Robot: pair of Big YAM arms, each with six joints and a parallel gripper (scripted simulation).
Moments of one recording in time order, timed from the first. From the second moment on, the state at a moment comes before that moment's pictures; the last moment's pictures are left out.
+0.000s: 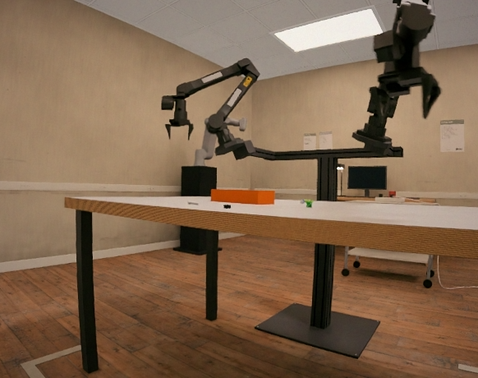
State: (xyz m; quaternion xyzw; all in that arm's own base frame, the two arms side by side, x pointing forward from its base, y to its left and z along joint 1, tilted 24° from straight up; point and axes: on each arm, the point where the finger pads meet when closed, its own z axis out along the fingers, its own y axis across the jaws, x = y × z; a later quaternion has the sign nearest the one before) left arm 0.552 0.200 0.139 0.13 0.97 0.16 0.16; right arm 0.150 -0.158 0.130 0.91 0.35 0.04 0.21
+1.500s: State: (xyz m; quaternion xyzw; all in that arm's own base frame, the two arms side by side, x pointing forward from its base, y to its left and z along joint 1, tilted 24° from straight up) left arm 0.505 -0.079 0.017 0.07 0.99 0.12 0.10; right arm 0.150 -0.158 0.130 0.91 0.35 0.04 0.21
